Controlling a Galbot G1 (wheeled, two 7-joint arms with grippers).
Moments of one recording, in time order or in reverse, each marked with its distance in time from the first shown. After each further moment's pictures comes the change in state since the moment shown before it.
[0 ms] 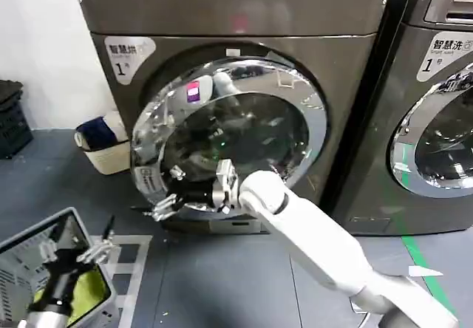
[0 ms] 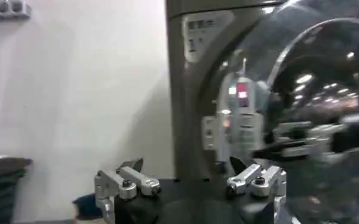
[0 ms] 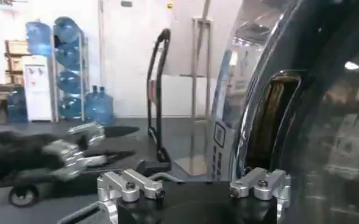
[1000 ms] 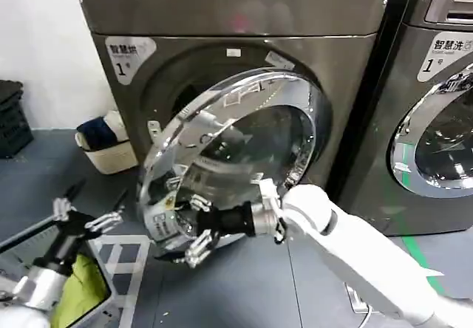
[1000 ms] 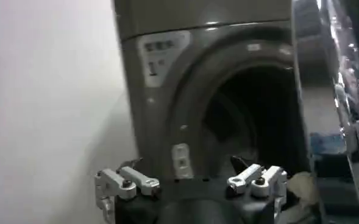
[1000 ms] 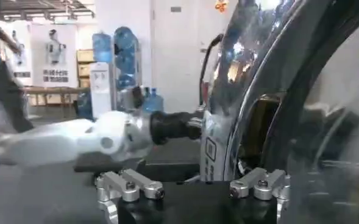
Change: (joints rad) left arm -0.214 0.293 0.140 0.092 -0.048 0.016 0.129; right arm -0.132 -0.290 0.119 0.294 0.073 -0.021 -0.181
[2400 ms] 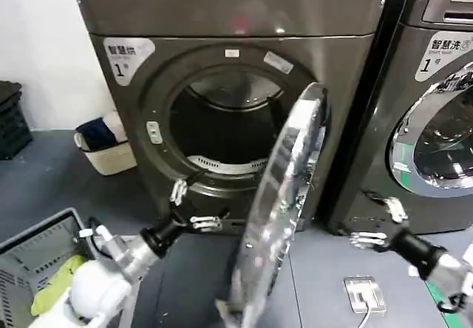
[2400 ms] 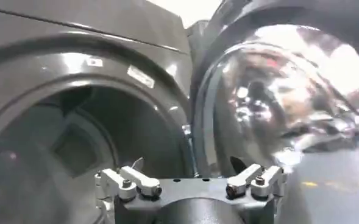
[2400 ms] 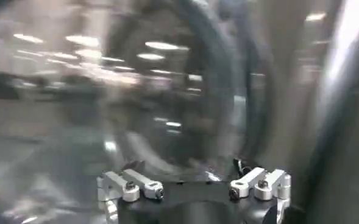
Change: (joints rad) left arm -0.406 0.141 0.586 0.084 -0.012 -0.009 0.073; right arm -1.269 0.093 1.455 0.297 -0.199 0.166 0.404
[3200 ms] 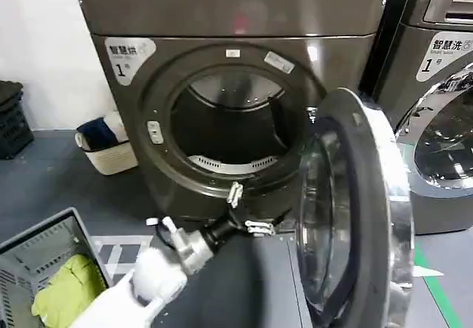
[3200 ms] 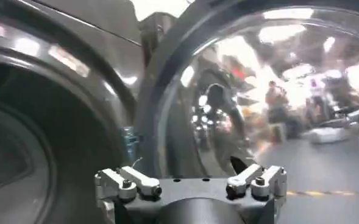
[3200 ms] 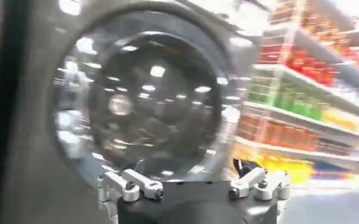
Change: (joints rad) left arm -0.282 -0.124 0.364 0.168 0.044 -0.002 -0.028; right arm -0.111 0.380 0.418 -0.072 -0.098 0.020 0.355
